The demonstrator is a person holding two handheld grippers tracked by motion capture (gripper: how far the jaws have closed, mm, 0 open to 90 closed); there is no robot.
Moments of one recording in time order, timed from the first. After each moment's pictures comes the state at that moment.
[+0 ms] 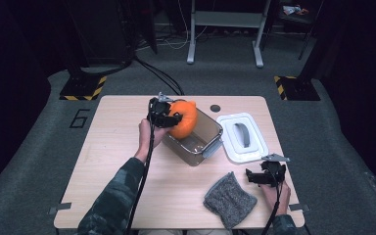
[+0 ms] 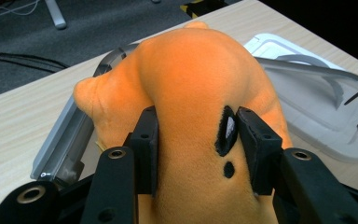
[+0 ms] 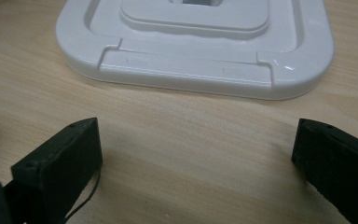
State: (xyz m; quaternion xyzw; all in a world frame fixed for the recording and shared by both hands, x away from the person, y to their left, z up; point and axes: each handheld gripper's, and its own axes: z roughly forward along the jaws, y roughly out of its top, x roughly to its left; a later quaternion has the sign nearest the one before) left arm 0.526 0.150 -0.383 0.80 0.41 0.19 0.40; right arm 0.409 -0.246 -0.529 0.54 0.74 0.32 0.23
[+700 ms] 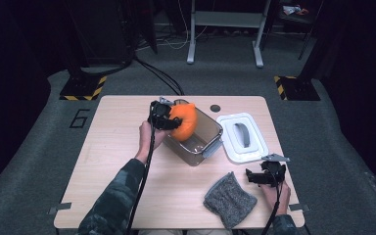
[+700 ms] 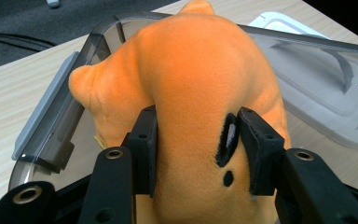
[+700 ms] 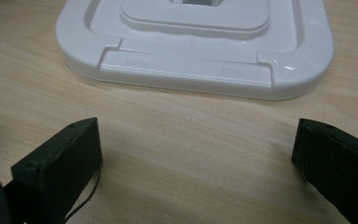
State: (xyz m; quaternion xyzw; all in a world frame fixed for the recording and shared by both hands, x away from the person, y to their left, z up) left arm 0.529 0.149 -0.396 0.80 0.43 0.17 0.38; right arm 0.409 -0.246 -0.529 0.54 0.74 0.32 0.23
